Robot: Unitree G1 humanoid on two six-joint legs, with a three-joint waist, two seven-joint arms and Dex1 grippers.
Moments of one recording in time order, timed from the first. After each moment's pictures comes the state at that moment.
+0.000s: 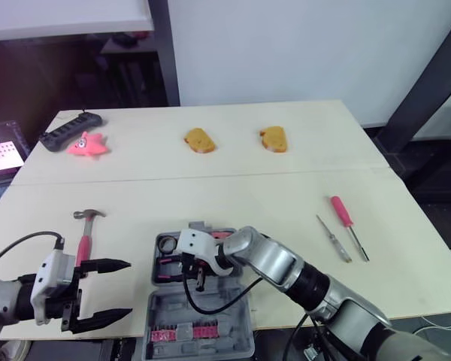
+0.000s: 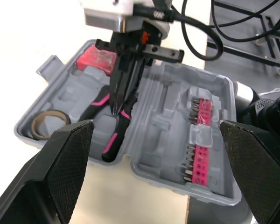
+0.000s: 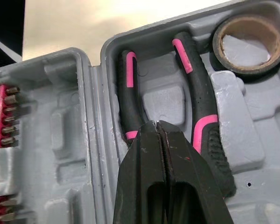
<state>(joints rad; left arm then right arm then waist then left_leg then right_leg) 0.37 0.86 0.38 -0.20 -0.60 0.06 -1.44 -0.62 -0.21 0.79 0.02 0.10 0.87 0.74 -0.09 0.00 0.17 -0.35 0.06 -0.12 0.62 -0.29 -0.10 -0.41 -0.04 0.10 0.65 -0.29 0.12</state>
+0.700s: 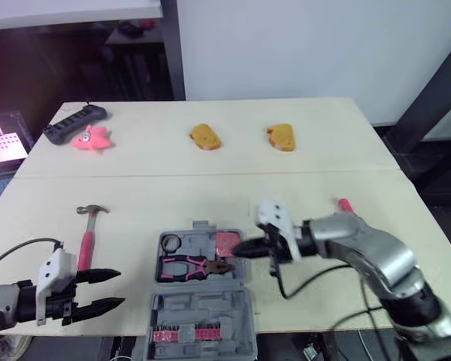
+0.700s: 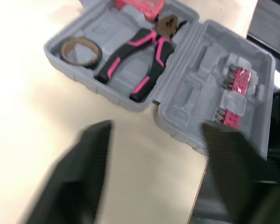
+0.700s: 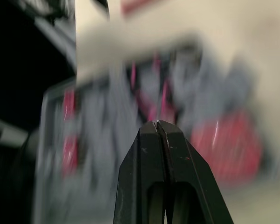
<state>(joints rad) 0.33 0.86 0.32 -0.10 -0.50 0.15 -1.35 -0.33 -0.74 0.26 -0.53 0.45 0.99 0.98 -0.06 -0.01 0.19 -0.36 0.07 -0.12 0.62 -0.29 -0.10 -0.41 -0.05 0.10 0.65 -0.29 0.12</state>
